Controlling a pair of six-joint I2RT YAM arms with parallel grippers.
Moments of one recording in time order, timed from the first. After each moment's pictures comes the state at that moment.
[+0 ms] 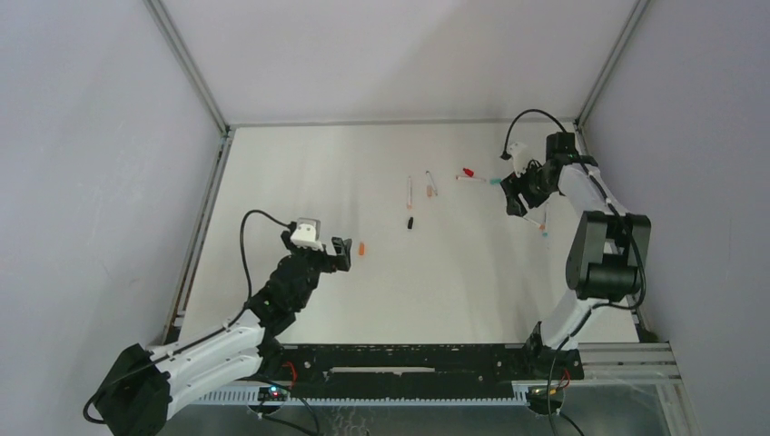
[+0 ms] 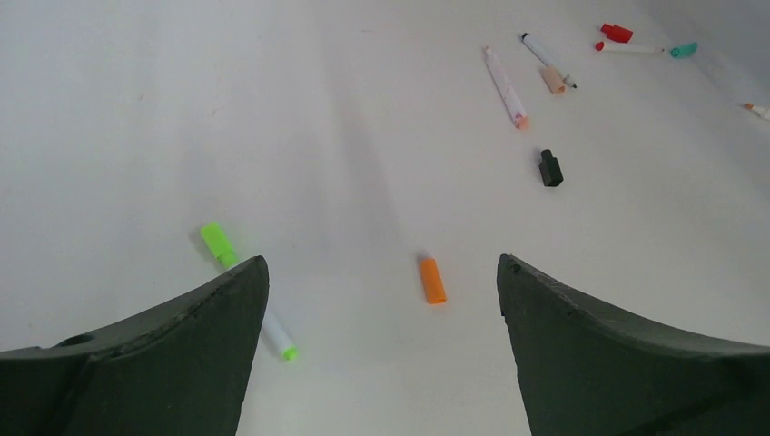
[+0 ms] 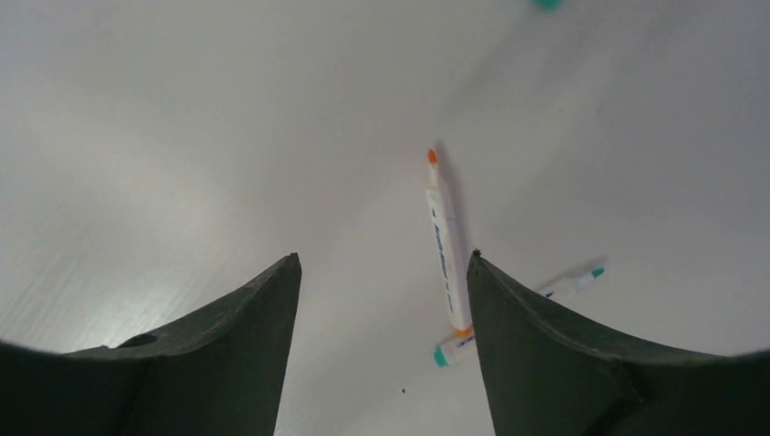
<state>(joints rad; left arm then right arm) -0.73 0.80 0.21 0.41 -0.46 -0.23 -0.12 1.69 1.29 -0.69 -0.48 -0.74</state>
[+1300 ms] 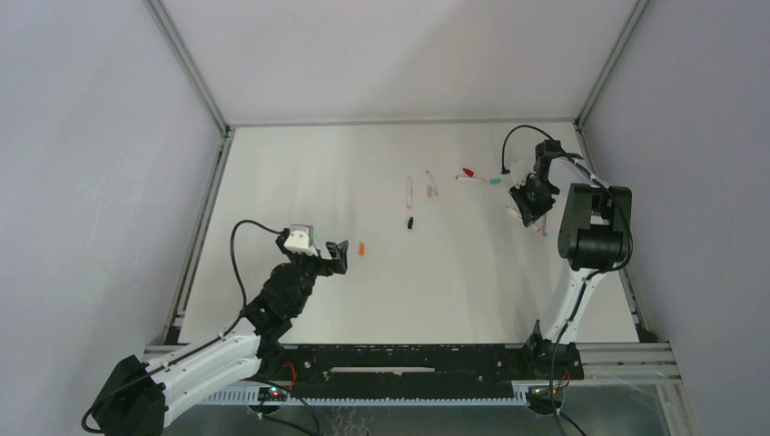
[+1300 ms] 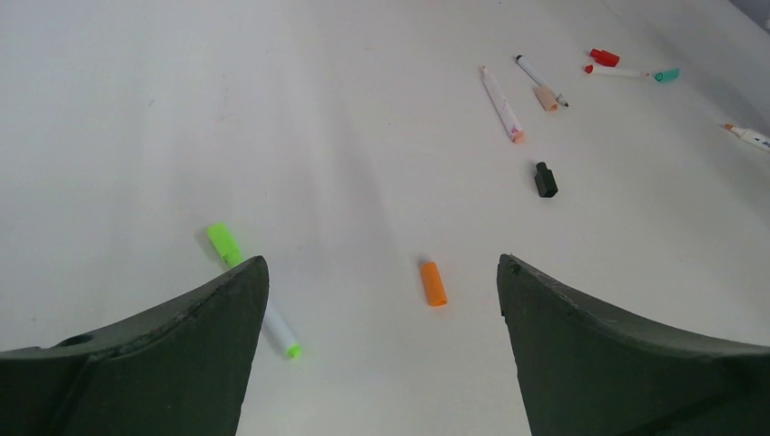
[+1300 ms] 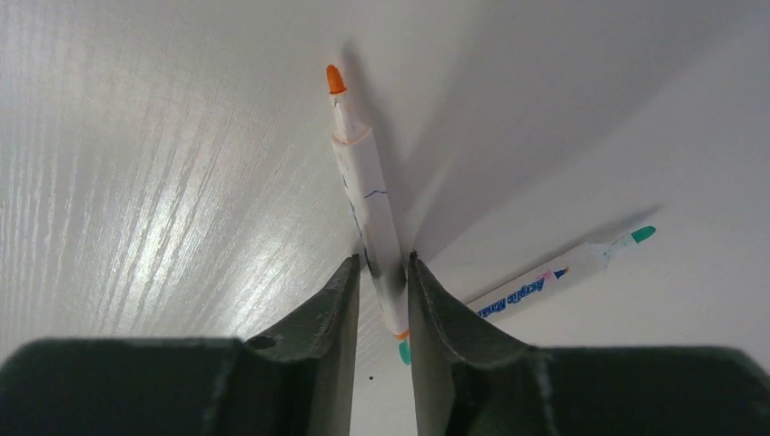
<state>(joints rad) -0.73 0.71 0.13 0.46 -0.47 -0.23 -0.12 1.99 1.42 -0.80 -0.14 -0.68</state>
